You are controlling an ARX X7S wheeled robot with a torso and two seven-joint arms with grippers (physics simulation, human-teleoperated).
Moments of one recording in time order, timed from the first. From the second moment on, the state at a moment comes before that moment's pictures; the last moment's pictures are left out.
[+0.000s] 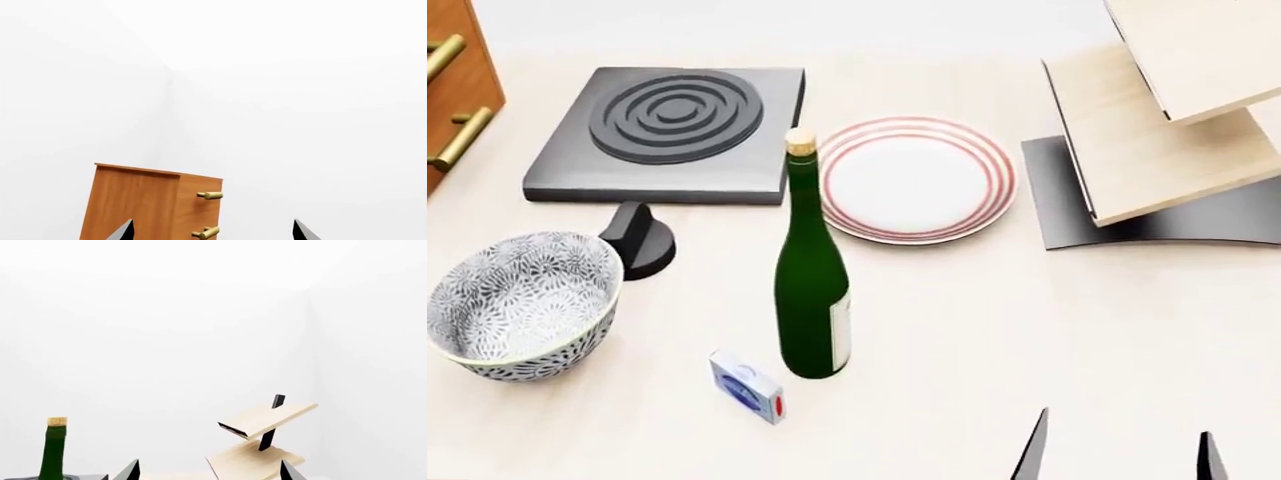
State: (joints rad) left arm 0.21 -0.23 -0.09 0.51 -0.12 0.29 -0.42; right arm -0.13 0.21 -0.08 -0.20 0.05 -0.48 0.31
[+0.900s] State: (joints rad) left arm 0.21 -0.25 -0.06 0.51 -0.12 0.30 -0.43; right arm -0.13 0.23 -0.11 -0.19 0.06 -0.49 0.32
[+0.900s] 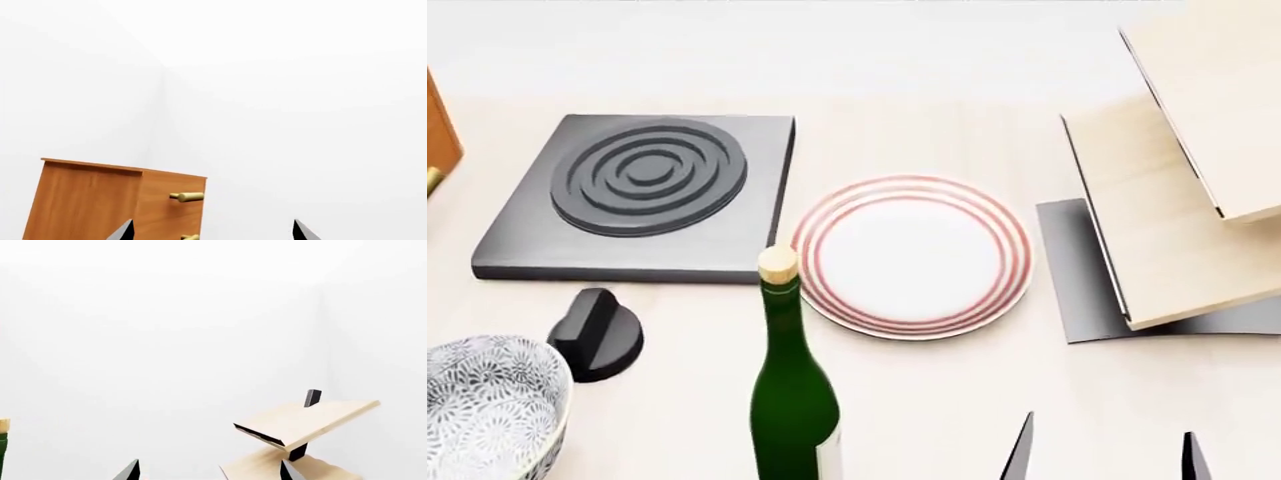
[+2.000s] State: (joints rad) left arm 0.21 -0.27 -0.04 0.51 -0.12 0.30 -0.46; right arm -0.12 0.25 -0.14 -0.18 0.06 -0.50 0.34
